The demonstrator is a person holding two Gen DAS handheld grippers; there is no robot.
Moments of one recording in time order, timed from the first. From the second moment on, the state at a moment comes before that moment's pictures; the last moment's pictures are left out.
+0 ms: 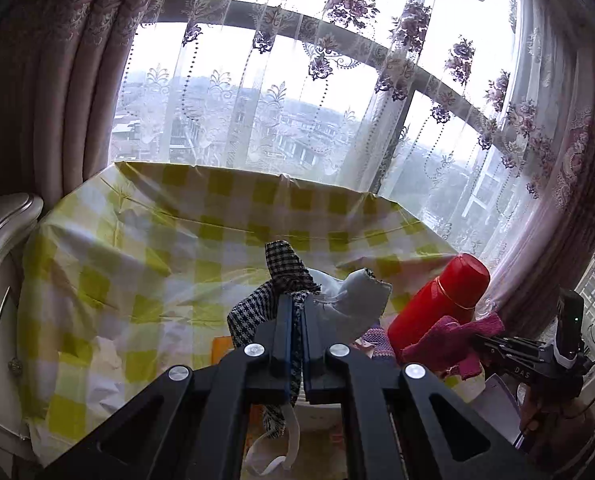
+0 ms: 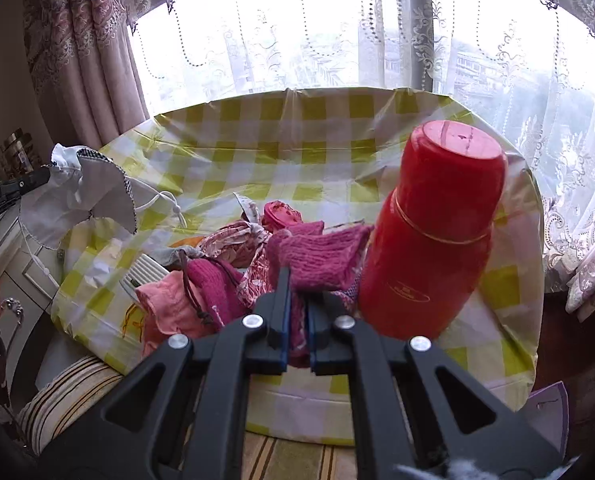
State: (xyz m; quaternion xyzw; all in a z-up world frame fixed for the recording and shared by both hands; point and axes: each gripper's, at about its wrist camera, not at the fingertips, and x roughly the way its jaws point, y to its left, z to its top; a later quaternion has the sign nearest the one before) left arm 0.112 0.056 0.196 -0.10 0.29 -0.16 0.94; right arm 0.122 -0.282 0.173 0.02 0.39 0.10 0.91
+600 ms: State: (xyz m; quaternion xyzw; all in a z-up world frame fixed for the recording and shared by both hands) left arm 0.043 -0.195 0.132 -0.06 0.39 -0.40 0.82; right arm 0.008 -0.436 0.159 0.05 0.42 -0.09 0.90
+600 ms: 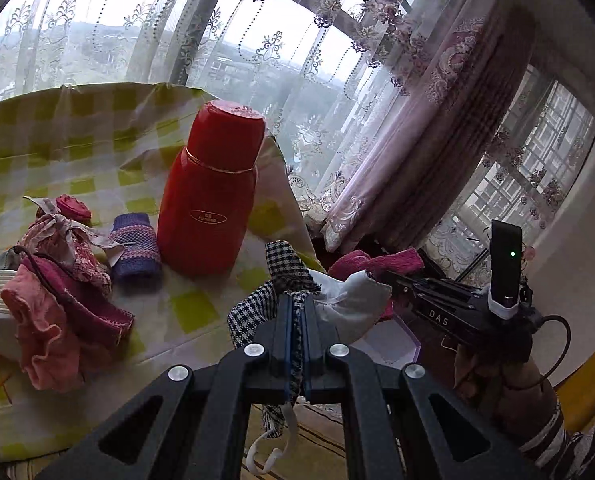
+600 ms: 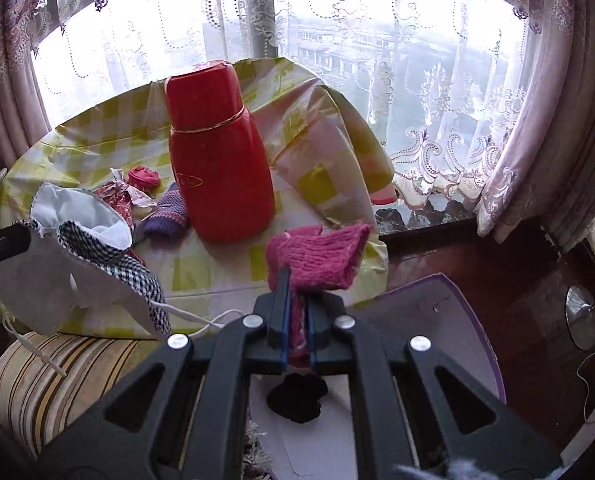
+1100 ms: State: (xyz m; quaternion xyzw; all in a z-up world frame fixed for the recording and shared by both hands) left arm 0.013 -0.286 0.087 -0.01 0.46 -0.43 0.78; right arm -0.044 -0.502 0.160 0.07 0.40 -0.23 0.89
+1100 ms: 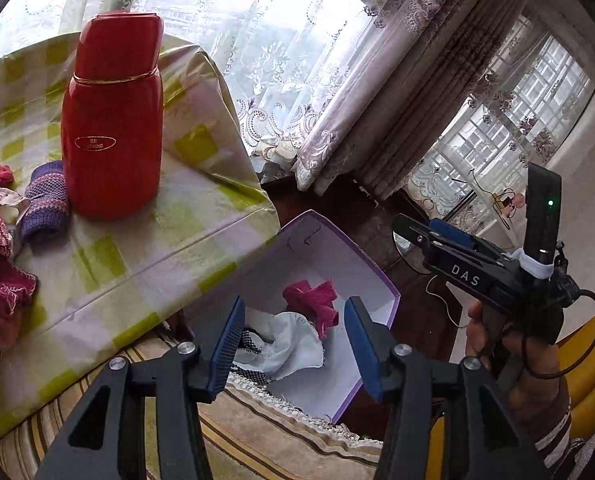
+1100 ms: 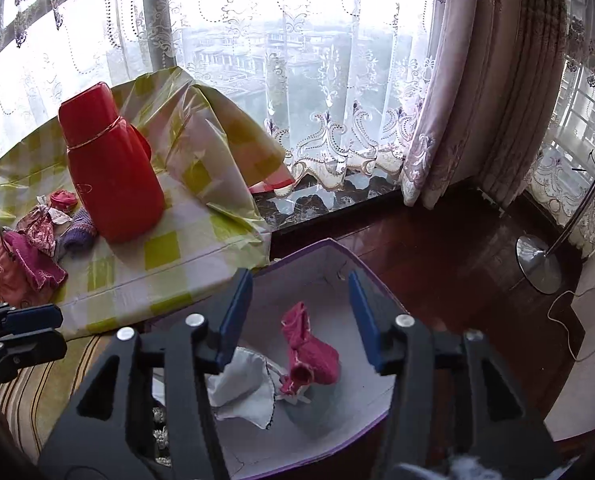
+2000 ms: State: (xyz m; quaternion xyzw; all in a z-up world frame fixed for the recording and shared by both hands) left arm 0.063 -0.016 0.095 -0.10 0.39 -0.16 0.90; right arm 0.049 -0.326 0.126 0.04 0.44 0.06 0.89
